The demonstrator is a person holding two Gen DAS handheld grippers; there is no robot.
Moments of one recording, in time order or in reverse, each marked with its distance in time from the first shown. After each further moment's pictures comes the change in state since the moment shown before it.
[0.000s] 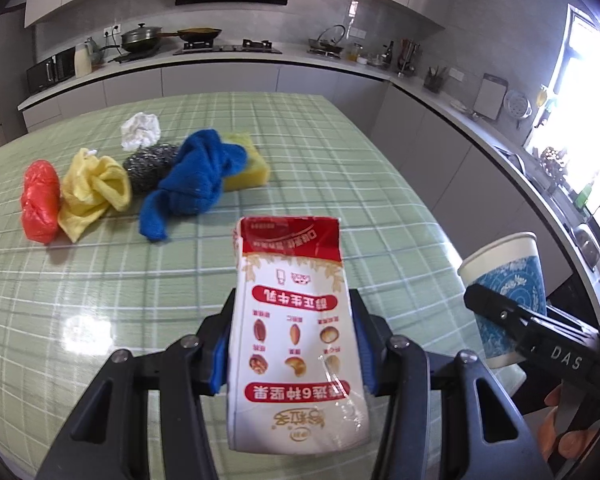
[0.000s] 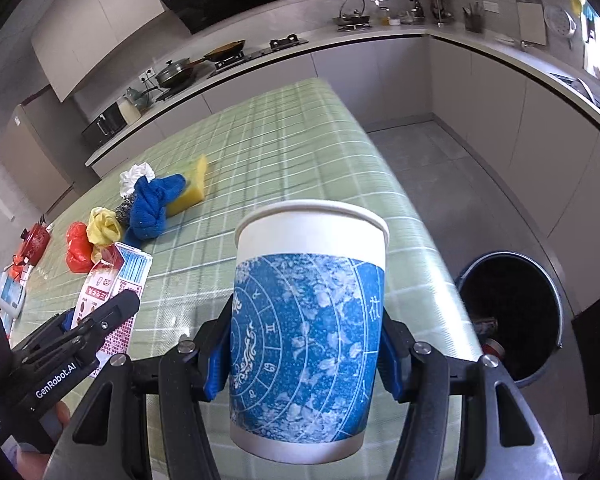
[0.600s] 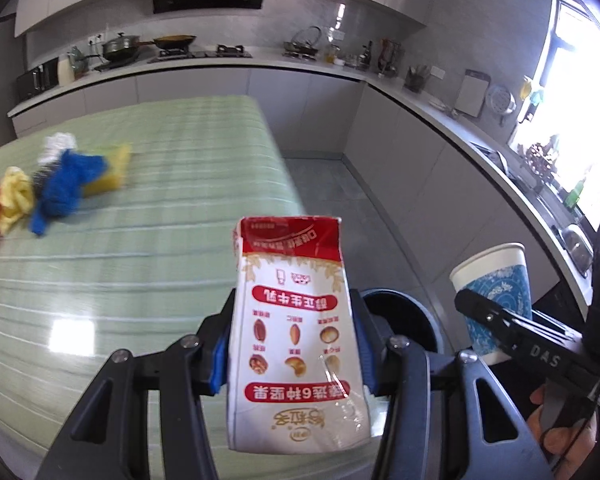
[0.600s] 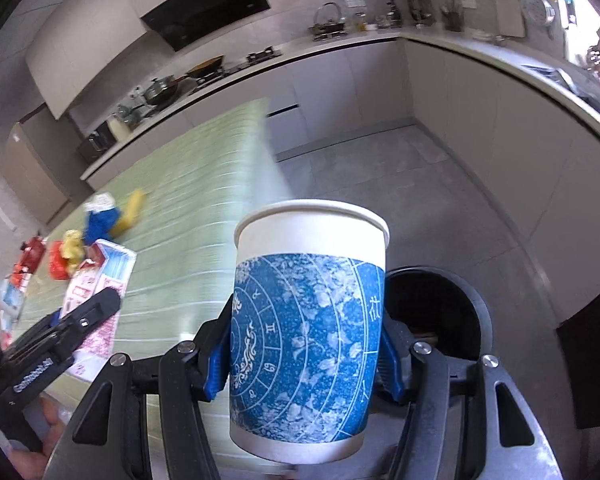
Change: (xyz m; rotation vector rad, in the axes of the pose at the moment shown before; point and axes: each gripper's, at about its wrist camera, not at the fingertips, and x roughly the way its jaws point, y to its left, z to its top) left arm 0.031 -0.192 -0.004 -0.013 -0.009 -0.021; right arm -0.051 -0.200 0.018 0.016 -0.024 -0.003
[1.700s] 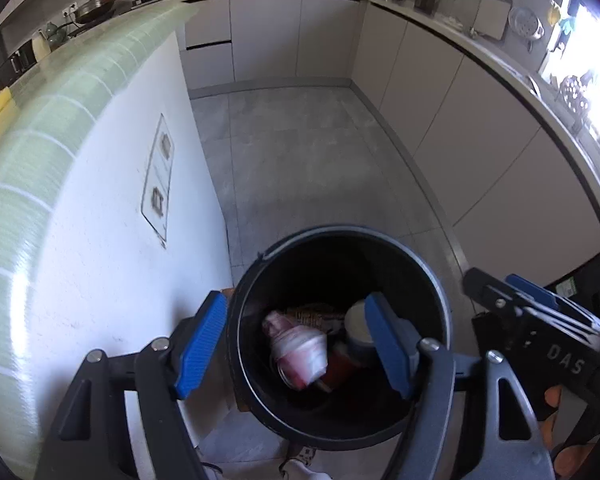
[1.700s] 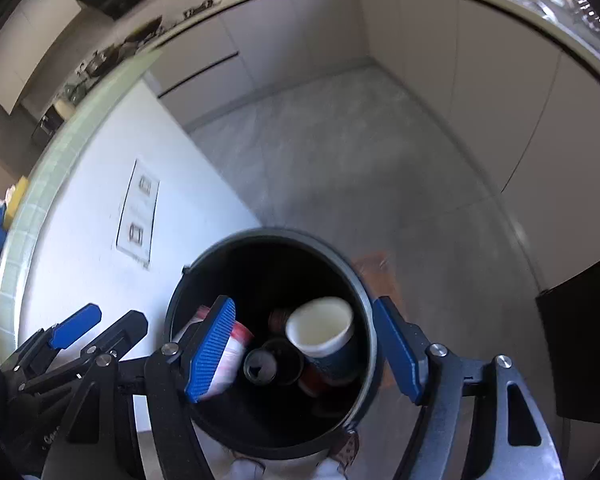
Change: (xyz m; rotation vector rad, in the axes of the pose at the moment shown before) left arm 0.154 -0.117 -0.035 0.027 0.218 0.113; right arm 0.114 -0.188 -0.005 0.069 0.177 -0.071
